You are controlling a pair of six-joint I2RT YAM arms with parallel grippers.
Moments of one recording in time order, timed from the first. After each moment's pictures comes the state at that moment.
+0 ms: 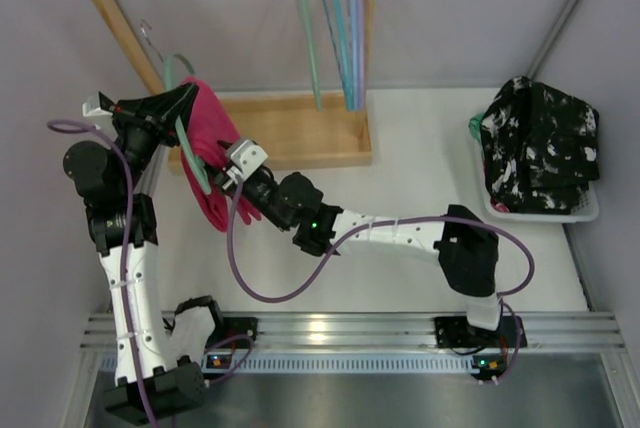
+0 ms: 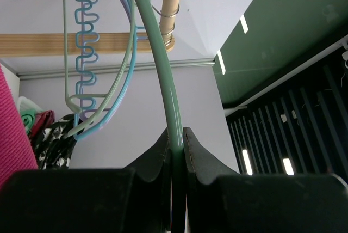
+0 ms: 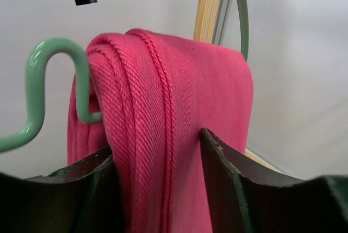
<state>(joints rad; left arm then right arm) 0.28 0.88 1.15 0.10 0.66 -1.88 1.27 1.91 1.53 0.77 0.33 -0.27</state>
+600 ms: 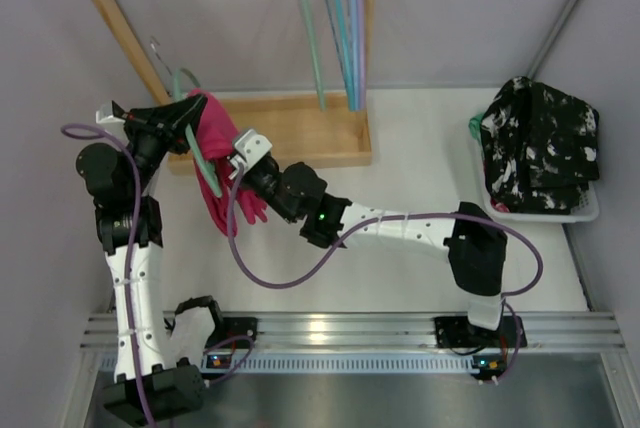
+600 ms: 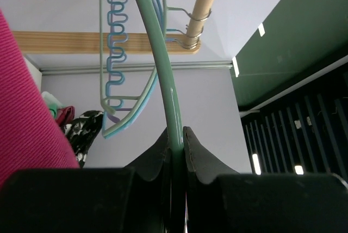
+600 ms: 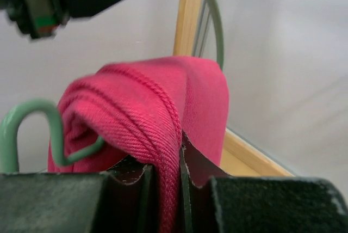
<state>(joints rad) 0.27 0.87 1.07 0.08 0.65 -1.83 1.24 1.89 1.54 0.68 0.35 -0.28</state>
